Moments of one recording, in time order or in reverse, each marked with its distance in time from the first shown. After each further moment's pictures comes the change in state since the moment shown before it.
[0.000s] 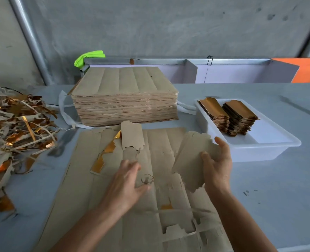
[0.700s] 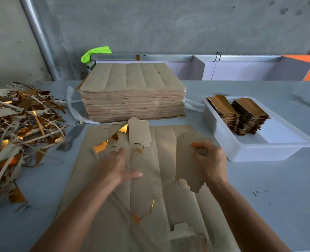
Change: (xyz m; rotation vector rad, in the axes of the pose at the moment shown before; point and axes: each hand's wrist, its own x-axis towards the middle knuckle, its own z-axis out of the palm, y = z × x) left_hand 0.046 -0.050 -0.007 0.240 -0.117 -0.406; right_hand 0.005 -0.003 0.020 -0.380 -0.189 -0.165
